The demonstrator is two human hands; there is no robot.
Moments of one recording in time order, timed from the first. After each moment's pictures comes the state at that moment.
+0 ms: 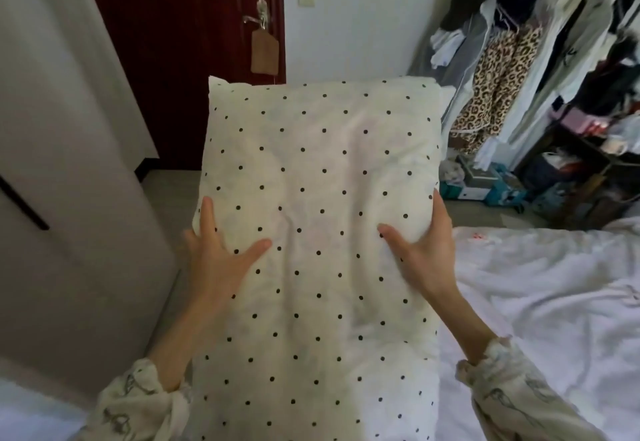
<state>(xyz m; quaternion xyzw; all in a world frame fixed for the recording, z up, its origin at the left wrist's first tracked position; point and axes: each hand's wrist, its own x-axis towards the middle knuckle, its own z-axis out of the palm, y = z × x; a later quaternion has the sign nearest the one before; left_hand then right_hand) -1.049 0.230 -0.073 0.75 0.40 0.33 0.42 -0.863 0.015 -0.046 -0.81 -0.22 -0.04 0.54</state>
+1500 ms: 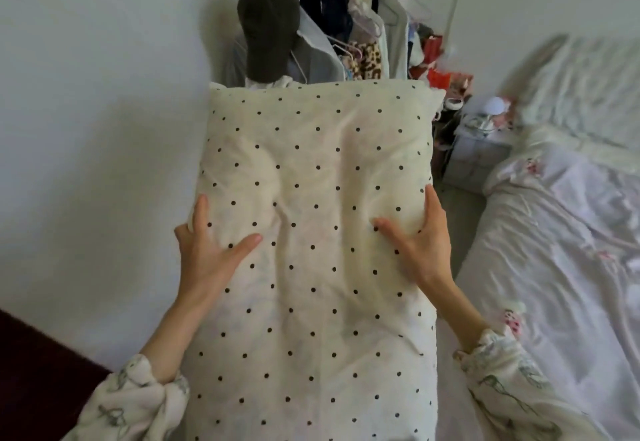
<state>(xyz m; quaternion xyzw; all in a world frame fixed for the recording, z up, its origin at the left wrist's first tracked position) -0.166 0.636 -0.034 0.85 0.01 0.11 0.51 -0.223 0.345 -0.033 -0.80 0.16 -0.27 0.51</state>
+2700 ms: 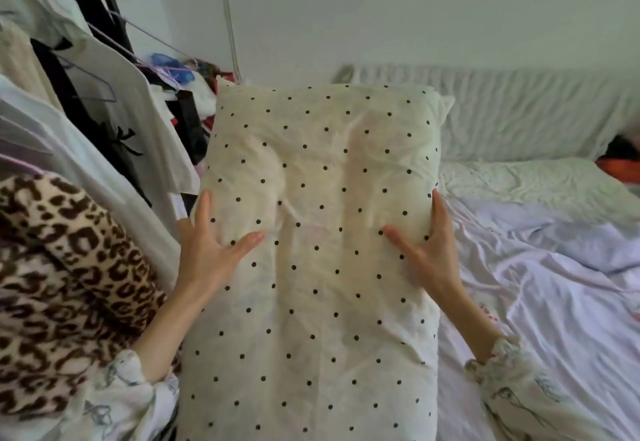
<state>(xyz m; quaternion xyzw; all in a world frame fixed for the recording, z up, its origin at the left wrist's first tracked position) 0.323 0.078 -0.030 0.80 -0.28 -0.03 0.52 0.095 -0.127 -0.026 -0.73 0.37 -0.42 0.39</state>
